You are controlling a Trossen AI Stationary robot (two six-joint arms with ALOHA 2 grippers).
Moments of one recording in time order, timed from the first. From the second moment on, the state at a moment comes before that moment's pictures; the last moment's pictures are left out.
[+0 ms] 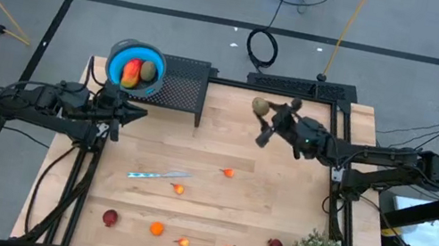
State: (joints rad) left arm -0.02 0.40 0.64 -0.47 -0.26 -0.41; right arm -0.18 1.18 0.65 0.39 0.48 -0.20
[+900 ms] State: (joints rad) left arm -0.02 0.40 0.64 -0.46 -0.26 -0.53; right arm -0.18 1.18 0.65 0.39 0.94 -0.41
